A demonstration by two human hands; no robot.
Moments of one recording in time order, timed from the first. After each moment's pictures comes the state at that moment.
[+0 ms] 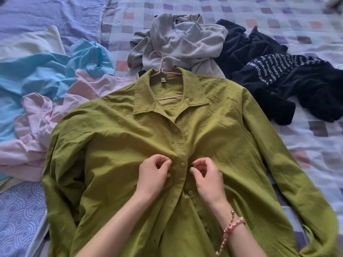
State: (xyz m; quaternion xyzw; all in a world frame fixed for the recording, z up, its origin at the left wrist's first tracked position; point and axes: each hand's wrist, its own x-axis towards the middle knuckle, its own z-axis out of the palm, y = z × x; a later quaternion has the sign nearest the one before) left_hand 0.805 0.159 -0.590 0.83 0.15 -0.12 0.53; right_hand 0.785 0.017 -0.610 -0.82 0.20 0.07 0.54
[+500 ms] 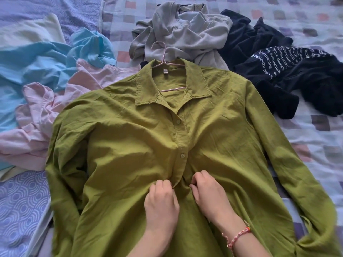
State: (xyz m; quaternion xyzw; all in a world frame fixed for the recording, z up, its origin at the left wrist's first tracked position) left_hand 0.723 0.139 -0.617 0.98 0.03 -0.06 0.21; right_hand 0.746 0.011 -0.611 -0.96 -0.05 0.15 0.24
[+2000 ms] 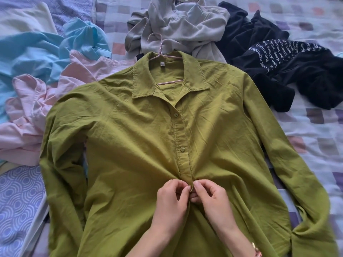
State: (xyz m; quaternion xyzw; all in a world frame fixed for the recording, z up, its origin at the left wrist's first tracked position) left_hand 0.712 0.131 -0.613 0.85 0.06 -0.09 0.51; right_hand 0.709 0.018 -0.596 -0.72 0.25 0.15 0.63
